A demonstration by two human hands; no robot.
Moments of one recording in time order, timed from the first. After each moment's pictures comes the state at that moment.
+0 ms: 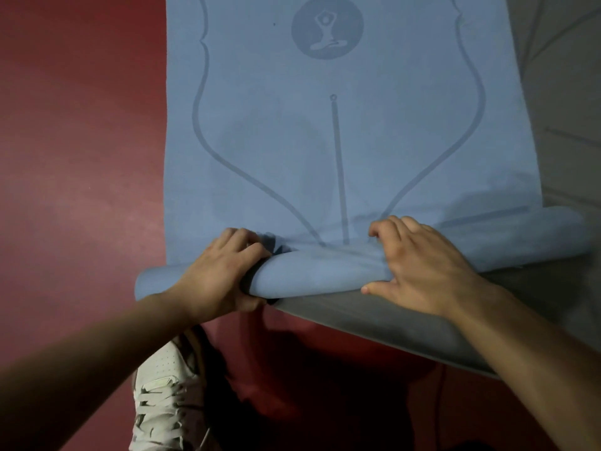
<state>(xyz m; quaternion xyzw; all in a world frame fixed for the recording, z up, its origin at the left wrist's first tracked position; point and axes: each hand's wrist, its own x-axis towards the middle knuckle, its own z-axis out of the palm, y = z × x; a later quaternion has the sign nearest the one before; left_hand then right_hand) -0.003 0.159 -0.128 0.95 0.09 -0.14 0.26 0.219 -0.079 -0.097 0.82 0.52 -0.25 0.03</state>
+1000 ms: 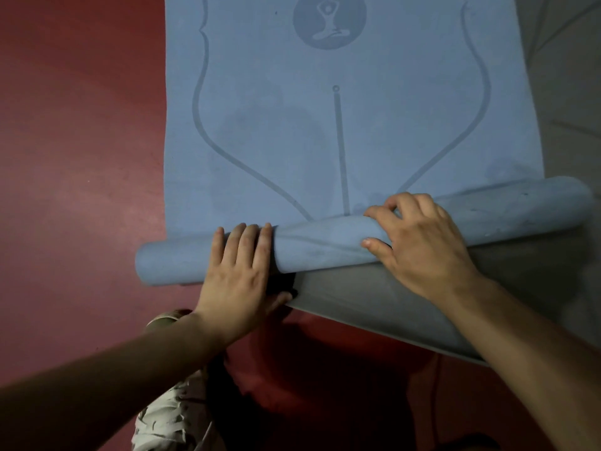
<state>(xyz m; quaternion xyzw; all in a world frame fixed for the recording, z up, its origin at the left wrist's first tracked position) -0.004 0.105 -0.131 0.98 0.19 -0.10 0.06 0.215 -0.074 -0.104 0.88 0.46 -0.14 -0.05</state>
